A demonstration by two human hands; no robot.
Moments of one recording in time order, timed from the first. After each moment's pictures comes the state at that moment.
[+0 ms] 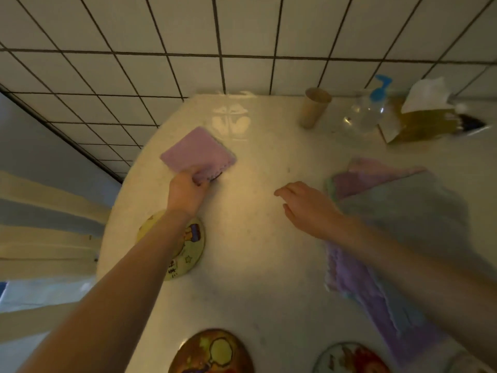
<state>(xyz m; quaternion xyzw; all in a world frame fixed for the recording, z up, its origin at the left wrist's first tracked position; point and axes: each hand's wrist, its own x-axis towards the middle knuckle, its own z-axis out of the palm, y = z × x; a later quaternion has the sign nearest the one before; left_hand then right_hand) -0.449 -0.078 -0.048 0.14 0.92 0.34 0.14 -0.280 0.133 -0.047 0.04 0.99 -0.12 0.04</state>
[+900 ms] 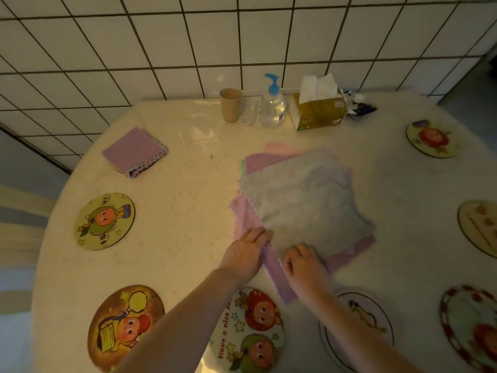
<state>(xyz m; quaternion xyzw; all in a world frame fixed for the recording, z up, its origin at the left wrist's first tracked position) -0.122 0.051 -0.084 0.50 0.83 0.13 0.21 0.018 0.163 -0.094 0.28 0.95 -0.12 0.01</state>
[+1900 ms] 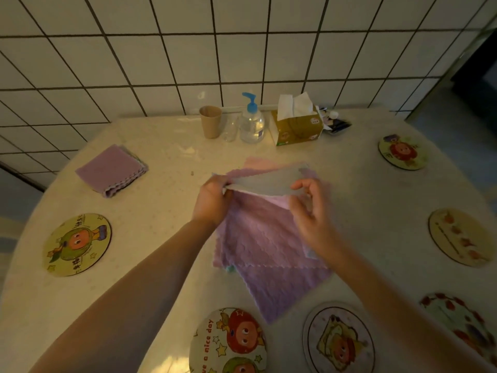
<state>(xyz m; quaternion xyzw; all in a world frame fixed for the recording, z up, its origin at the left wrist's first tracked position) -0.227 0.122 -0.013 0.39 0.84 0.37 0.05 -0.031 0.243 0.049 0.22 0.82 -0.43 -0.30</state>
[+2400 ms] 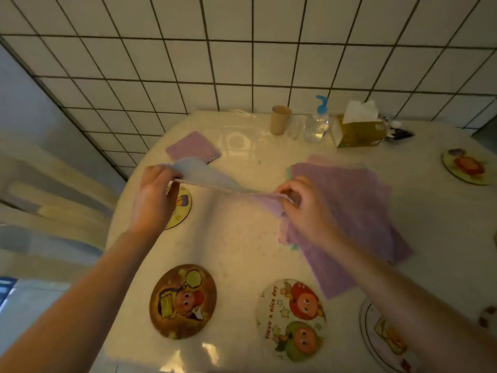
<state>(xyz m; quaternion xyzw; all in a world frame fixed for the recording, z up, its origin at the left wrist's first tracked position) -0.267 -0.152 0.069 0.34 0.89 0.27 -0.17 -0.104 0.103 0.064 0.11 0.88 -0.40 -0.22</state>
